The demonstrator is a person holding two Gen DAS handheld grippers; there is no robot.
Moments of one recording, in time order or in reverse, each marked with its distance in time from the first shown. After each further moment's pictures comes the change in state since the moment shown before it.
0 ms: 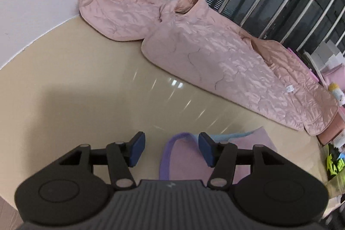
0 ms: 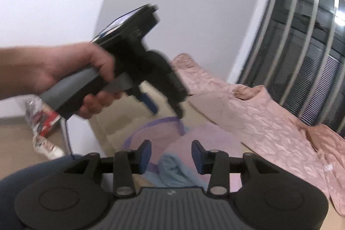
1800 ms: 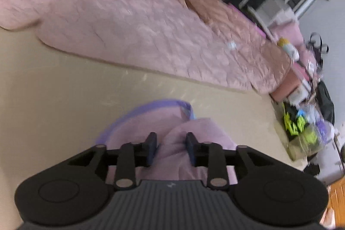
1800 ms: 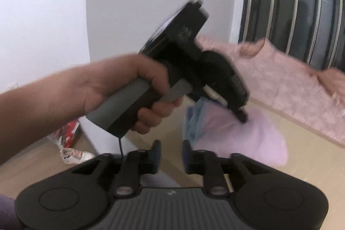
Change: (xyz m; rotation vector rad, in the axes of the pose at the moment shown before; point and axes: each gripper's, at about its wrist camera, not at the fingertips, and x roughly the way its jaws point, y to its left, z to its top) left arm 0.037 -0.056 0.003 0.178 0.170 -0.303; right arm -0.013 -0.001 0.017 0.224 0.133 0.060
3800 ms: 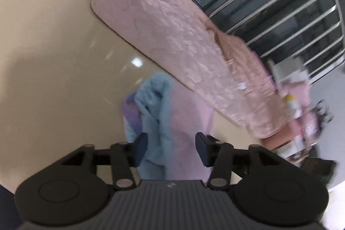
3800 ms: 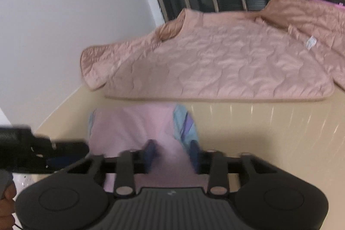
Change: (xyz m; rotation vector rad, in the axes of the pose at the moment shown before) left arm -0.016 -0.011 -0.044 -0.319 -0.130 0.049; right arm 0.075 -0.165 -0.009 0.459 0.072 -0.056
